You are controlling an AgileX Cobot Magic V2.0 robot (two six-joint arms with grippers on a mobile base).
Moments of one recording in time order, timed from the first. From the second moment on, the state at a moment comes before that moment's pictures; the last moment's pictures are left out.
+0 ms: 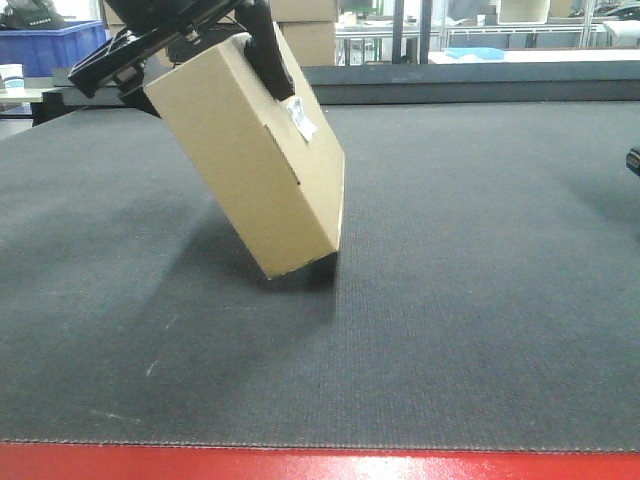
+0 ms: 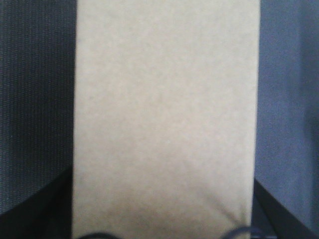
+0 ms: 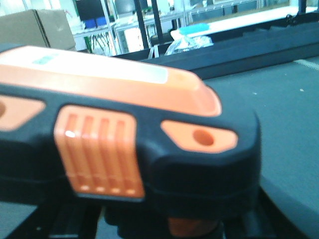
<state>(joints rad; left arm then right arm) -0.41 1.74 -1.46 -0.35 0.82 -0.29 -0.15 1.48 -0.53 0.09 -0.86 0.16</state>
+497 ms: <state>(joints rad) -0.41 1.74 -1.46 -0.35 0.83 -0.29 -0.06 1.61 -0.53 0.19 -1.01 0.10</state>
